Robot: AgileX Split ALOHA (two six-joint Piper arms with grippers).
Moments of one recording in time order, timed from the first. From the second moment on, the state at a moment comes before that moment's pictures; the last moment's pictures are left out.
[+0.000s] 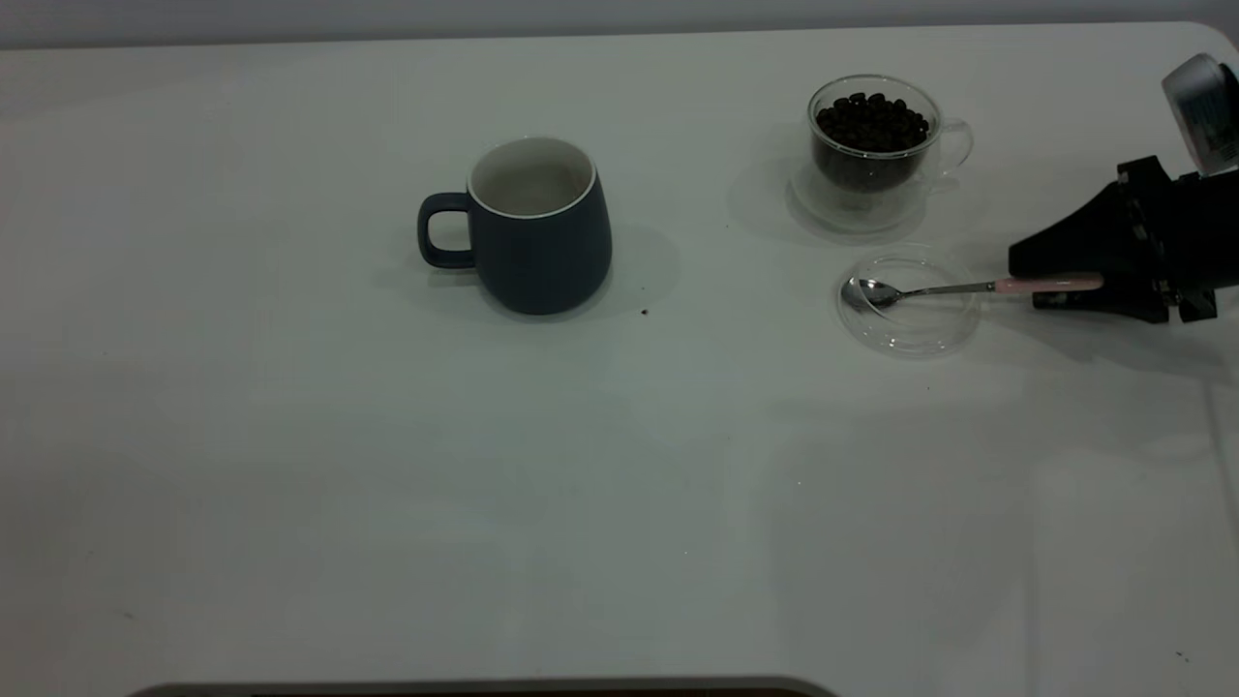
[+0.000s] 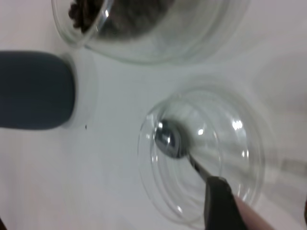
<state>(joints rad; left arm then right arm) 0.01 -0.02 -0.49 0.09 1.14 -0.14 -0.33 2.57 -1.21 1.46 0.92 -1.55</state>
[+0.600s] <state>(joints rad) 0.01 -0.02 -0.49 0.09 1.14 -0.14 -0.33 2.49 -1.21 1.65 0.78 -1.73</state>
